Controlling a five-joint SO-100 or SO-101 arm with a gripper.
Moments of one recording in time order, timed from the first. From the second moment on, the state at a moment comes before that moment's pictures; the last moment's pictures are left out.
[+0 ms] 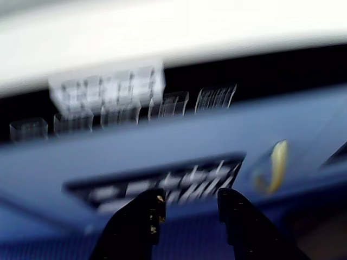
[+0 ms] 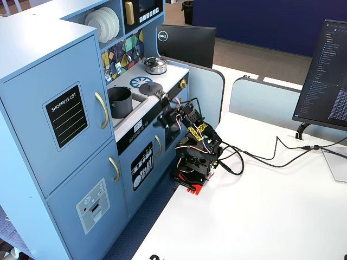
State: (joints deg) arm 6.0 167.3 134.0 73.4 -90.5
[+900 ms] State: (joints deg) arm -0.3 182.3 171.7 76.7 -81.8
